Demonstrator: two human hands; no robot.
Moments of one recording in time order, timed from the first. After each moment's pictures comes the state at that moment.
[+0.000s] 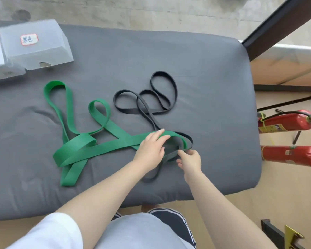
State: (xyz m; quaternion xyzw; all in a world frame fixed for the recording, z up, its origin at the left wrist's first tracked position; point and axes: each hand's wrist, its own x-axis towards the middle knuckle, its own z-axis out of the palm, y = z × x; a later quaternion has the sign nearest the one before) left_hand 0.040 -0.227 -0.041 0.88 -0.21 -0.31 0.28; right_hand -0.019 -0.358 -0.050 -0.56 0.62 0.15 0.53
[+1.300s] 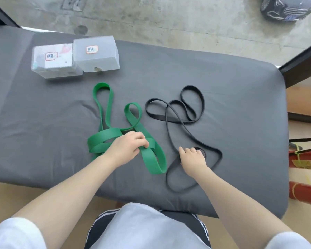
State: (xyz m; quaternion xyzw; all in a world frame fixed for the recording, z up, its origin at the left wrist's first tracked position) left_hand 0.055 -0.095 -0.011 0.92 -0.29 -0.13 0.24; right_hand 0.015 -0.343 -0.062 -0.93 -0.10 0.36 -0.05
